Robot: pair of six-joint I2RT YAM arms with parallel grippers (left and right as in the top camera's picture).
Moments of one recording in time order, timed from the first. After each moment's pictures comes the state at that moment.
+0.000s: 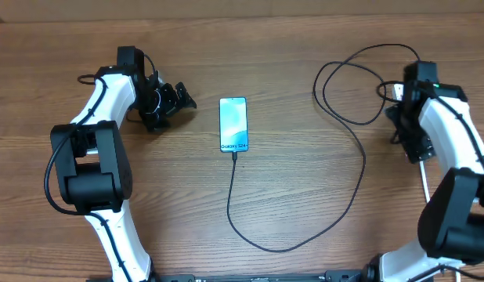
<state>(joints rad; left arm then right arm) 0.06 2.18 1.59 -0.85 0.47 -0.40 -0.21 1.80 1.30 -0.97 0.33 1.10</state>
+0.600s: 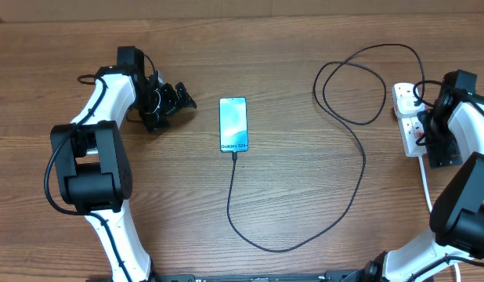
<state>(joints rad) 0.06 2.18 1.59 -0.85 0.47 -0.40 -0.39 1.86 1.30 -0.84 0.32 1.09</state>
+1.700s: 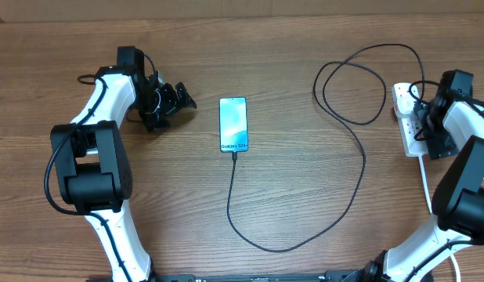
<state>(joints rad) 0.06 2.18 1.59 -0.85 0.47 -0.40 -0.40 1.97 1.30 -0.62 0.28 0.96</state>
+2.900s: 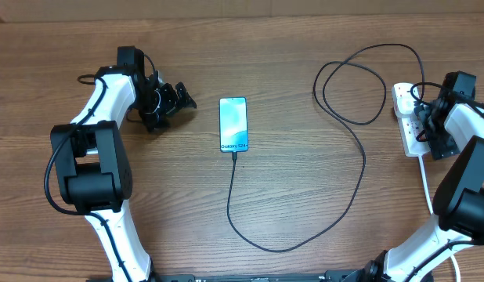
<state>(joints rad) 0.06 2.18 1.59 -0.85 0.47 -0.40 -0.41 1.97 1.28 -0.57 0.27 0.90</state>
